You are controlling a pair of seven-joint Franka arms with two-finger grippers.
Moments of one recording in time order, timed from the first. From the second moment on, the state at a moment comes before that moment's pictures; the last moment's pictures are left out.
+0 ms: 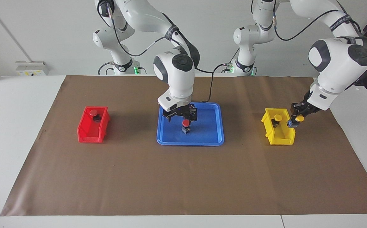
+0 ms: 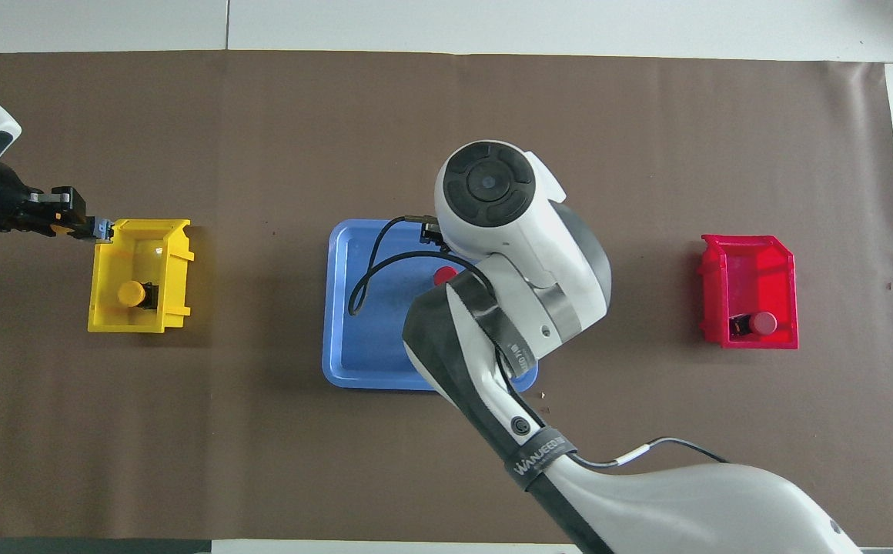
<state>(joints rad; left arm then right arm) 0.04 0.11 -0.08 -1.75 0.01 1.83 -0.10 0.64 0.33 -0.19 -1.59 0.02 1.91 0.58</state>
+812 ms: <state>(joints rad) -0.53 0.22 -0.10 -1.84 0.01 2.08 -0.86 0.07 -0.14 -0.19 -2.26 0.02 2.16 -0.25</state>
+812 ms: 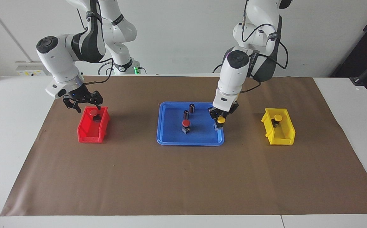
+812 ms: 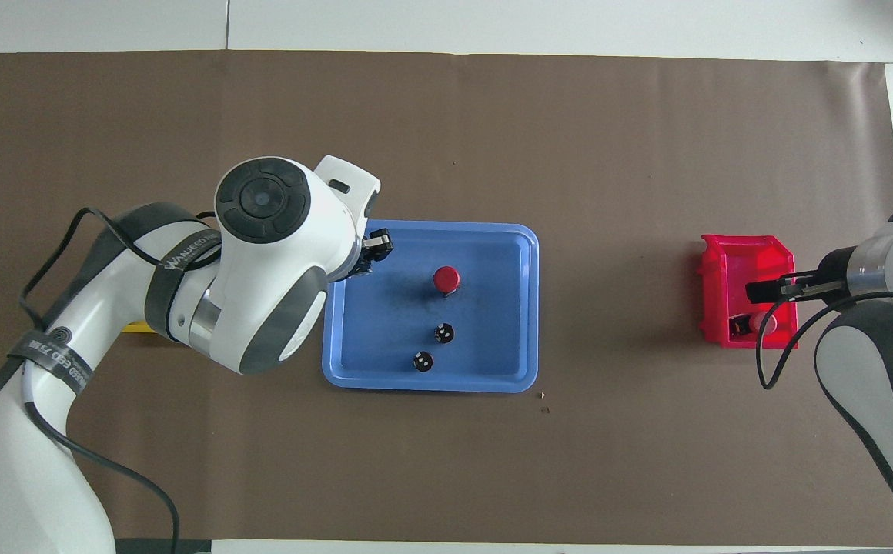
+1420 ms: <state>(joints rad) -0.60 0.32 -0.09 -1.84 0.02 2.16 -0.93 0.05 -0.13 -0.19 -2.39 0.02 2.30 -0.26</state>
